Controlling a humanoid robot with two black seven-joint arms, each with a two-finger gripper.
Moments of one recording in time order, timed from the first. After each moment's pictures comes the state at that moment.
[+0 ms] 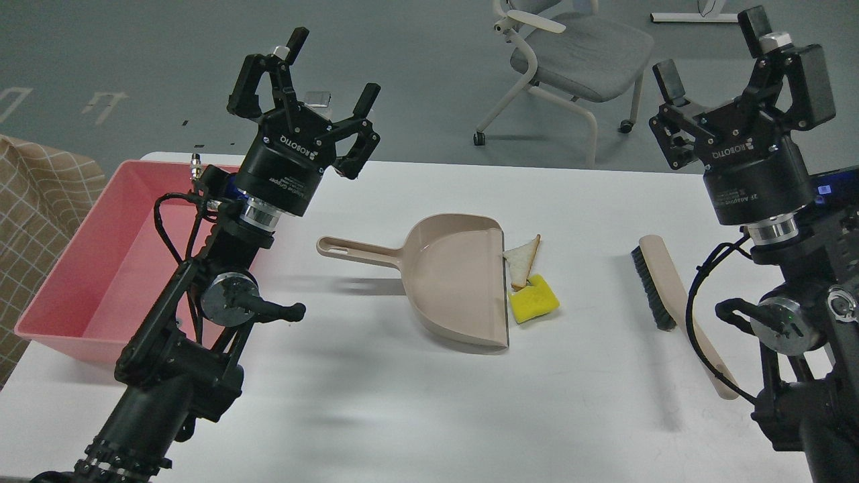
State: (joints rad) left arm -0.33 0.01 -1.37 -1.35 0.66 -0.49 -0.27; right arm 0.28 -0.05 1.56 1.47 -1.08 0.49 0.37
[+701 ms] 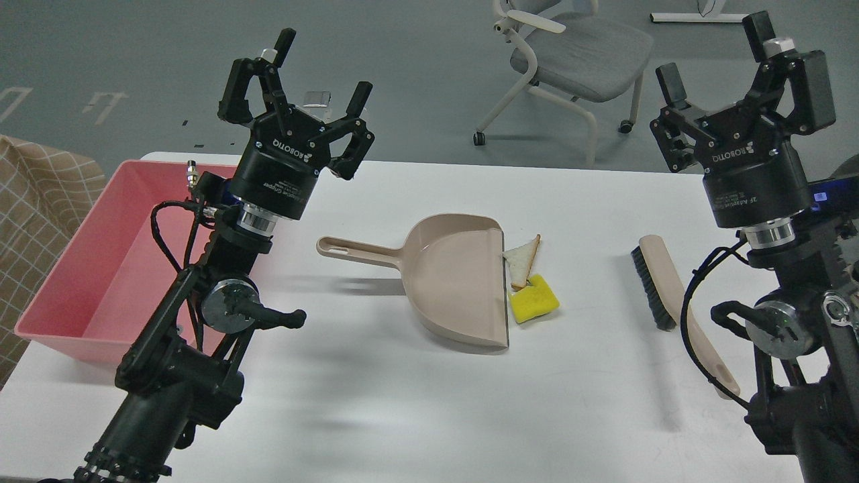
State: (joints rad) left arm -0.31 0.01 -1.37 -1.36 0.66 -0.49 -0.32; right arm 0.27 -0.03 1.58 1.46 -1.08 0.49 0.37
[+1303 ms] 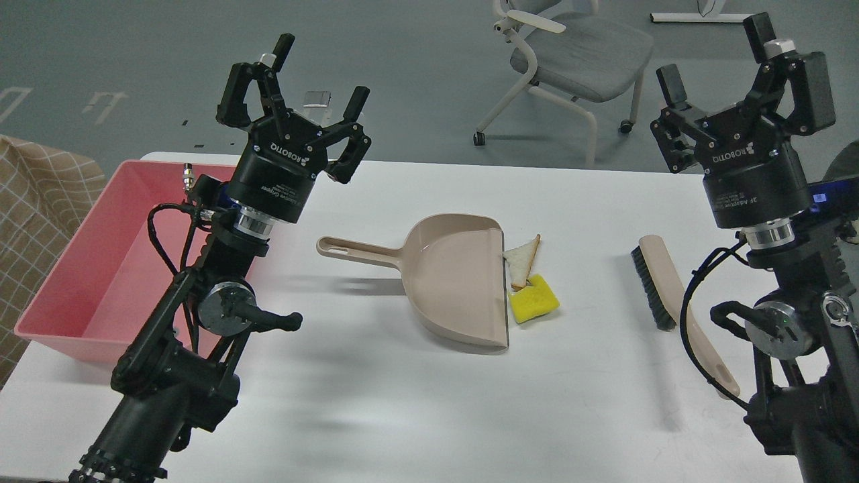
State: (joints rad) left arm -0.30 0.03 -1.37 -1.36 0.66 -0.49 -0.32; right arm 0.27 -0.03 1.58 1.45 -1.08 0.49 0.37
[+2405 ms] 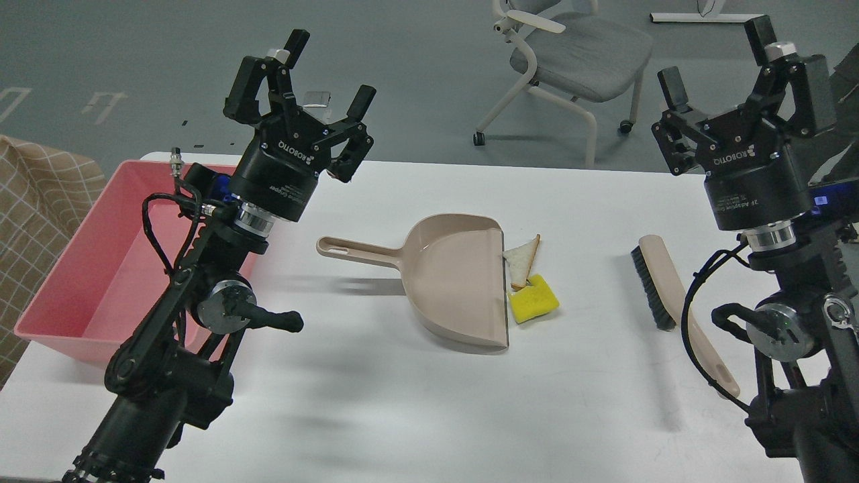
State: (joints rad) left arm -0.28 0.04 -1.35 -1.46 0.97 -0.33 -0.32; right arm 0.26 -0.03 1.58 1.46 -1.08 0.49 0.37
